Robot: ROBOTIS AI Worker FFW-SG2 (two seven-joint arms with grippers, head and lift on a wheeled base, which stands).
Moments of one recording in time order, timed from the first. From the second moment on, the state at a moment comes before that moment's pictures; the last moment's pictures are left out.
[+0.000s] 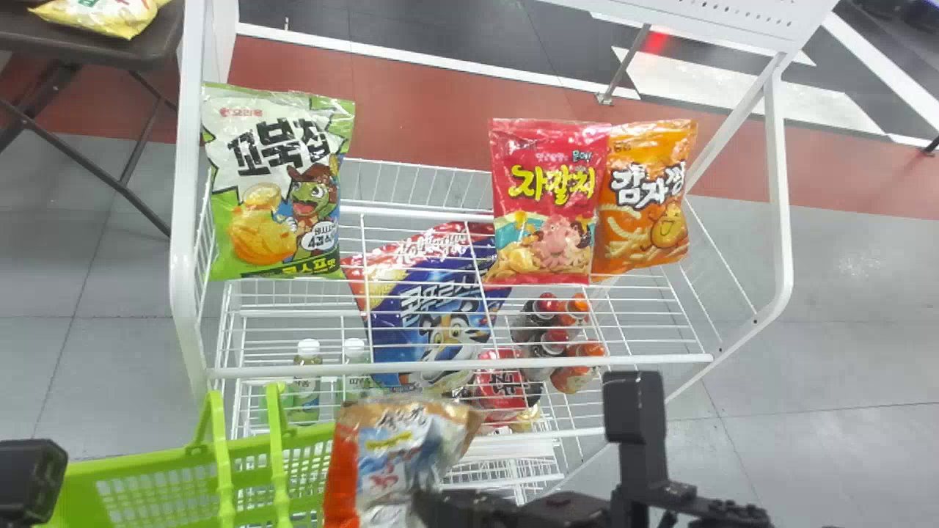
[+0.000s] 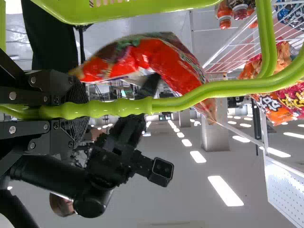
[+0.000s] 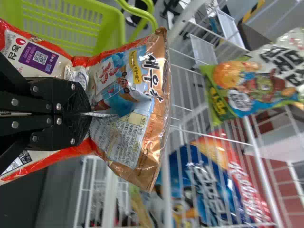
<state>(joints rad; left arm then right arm) 0.40 0.14 0.10 -2.05 0.80 1.57 -0.95 0.67 -0.06 -0.28 -2.67 -0.66 1.49 0.21</state>
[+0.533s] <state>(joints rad) 0.39 0.14 0.10 -2.06 0.81 1.57 -0.94 0.66 -0.06 -0.08 -2.50 -0.61 1.41 0.19</state>
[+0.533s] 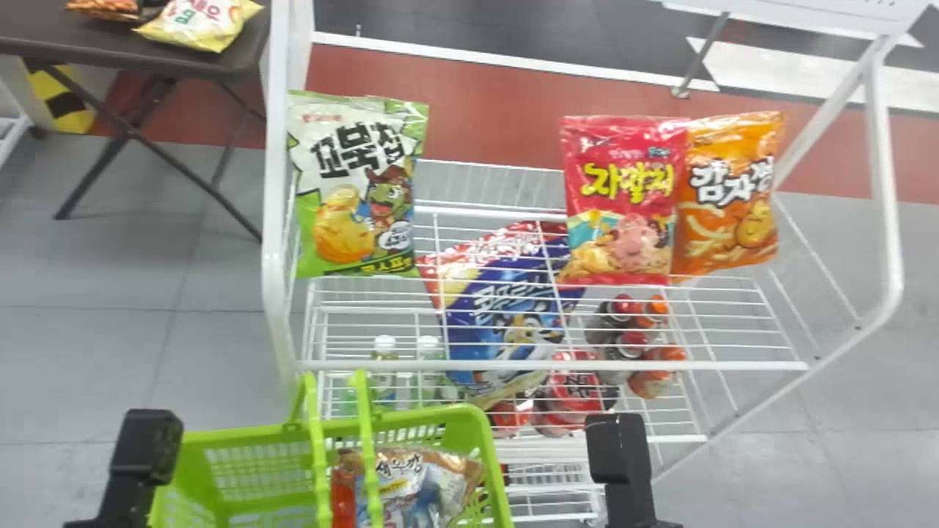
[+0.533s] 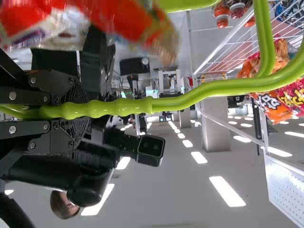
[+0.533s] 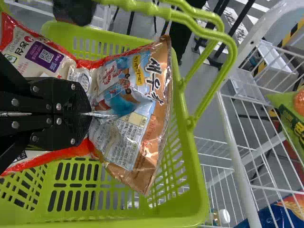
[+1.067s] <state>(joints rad) 0.42 0.14 0.10 -2.09 0.81 1.57 -0.94 0.56 -0.08 -0.04 -2.33 -0.56 1.42 0.21</state>
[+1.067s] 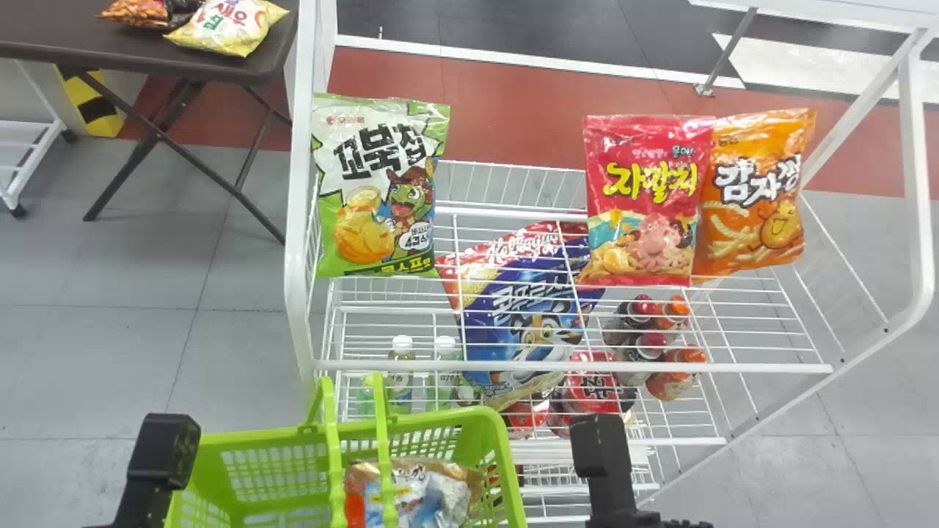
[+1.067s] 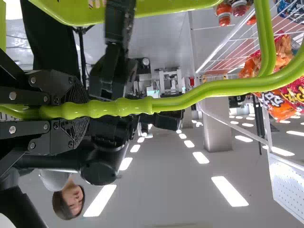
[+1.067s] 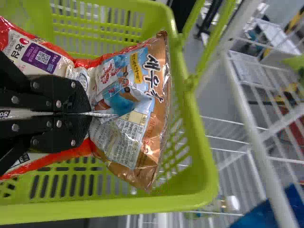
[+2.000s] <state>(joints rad) 0.43 0.14 0.11 -2.10 0.81 1.57 -0.95 0.43 -0.08 -0.16 -2.28 -0.32 0.70 0.24</state>
